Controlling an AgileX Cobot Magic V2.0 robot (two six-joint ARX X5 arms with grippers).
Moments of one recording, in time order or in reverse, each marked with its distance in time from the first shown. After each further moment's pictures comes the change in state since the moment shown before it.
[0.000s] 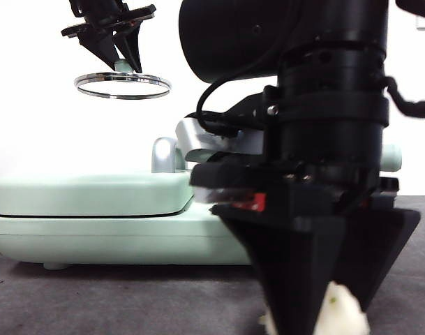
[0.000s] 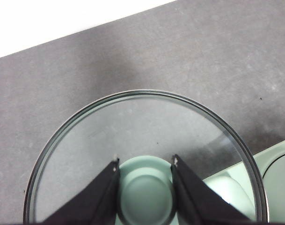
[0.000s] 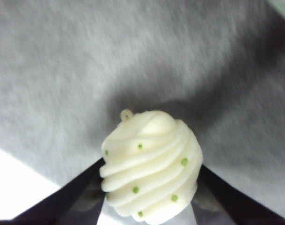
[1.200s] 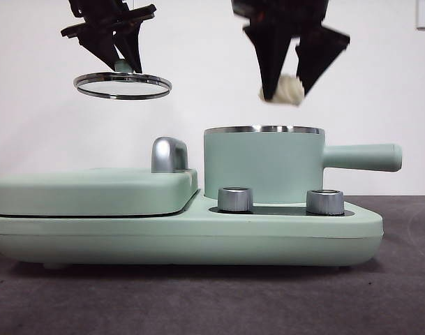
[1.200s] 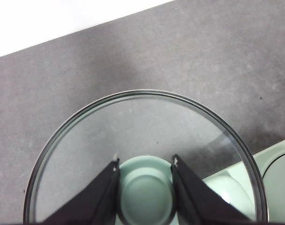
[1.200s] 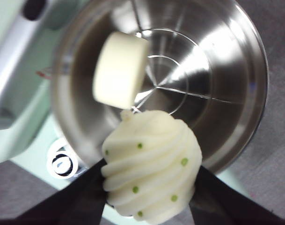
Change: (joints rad) left arm 0.000 0.000 0.000 -0.002 0.000 0.000; right arm -0.487 0.261 0.975 -0.496 0.001 -0.354
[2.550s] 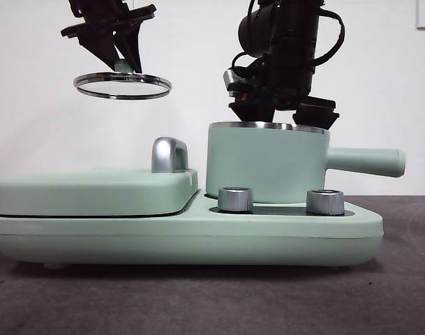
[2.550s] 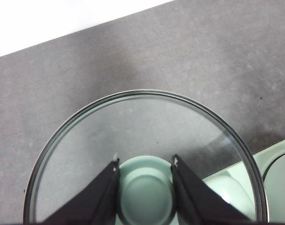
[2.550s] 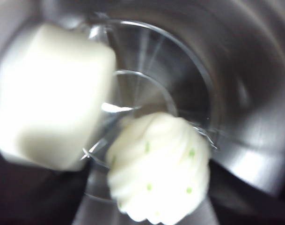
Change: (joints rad) left arm 0.000 0.000 0.000 0.000 0.000 0.000; right arm -0.042 0.183 0.005 0.053 0.018 -0.029
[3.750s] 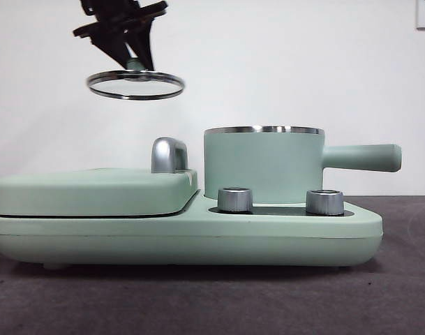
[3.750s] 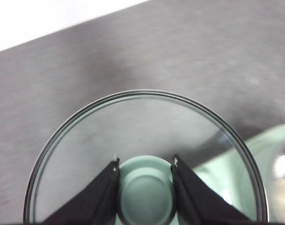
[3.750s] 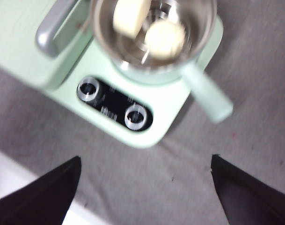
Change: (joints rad) left arm -0.056 0.000 0.000 -0.012 0.019 -0.011; right arm 0.011 -0.885 -0.431 -0.061 -0.044 0.031
